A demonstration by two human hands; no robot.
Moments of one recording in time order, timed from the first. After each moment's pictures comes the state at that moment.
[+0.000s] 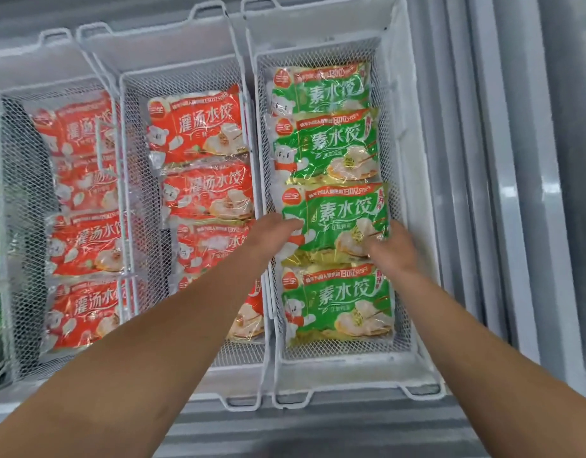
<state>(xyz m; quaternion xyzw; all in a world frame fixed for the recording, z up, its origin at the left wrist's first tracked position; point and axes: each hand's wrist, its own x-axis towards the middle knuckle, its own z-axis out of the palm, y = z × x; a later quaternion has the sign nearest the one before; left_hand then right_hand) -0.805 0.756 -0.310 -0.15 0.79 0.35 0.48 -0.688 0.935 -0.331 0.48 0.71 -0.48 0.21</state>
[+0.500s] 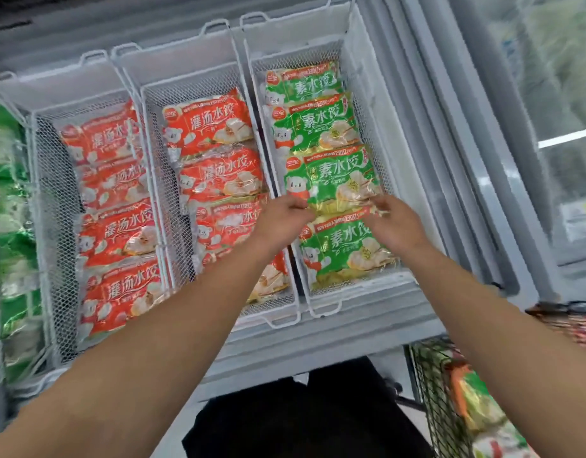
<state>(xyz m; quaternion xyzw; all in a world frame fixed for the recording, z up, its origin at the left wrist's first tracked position) -0.721 0.675 -0.240 0.06 0.82 0.39 0.41 -0.603 0.846 -0.244 0.43 0.78 -0.44 0.12</state>
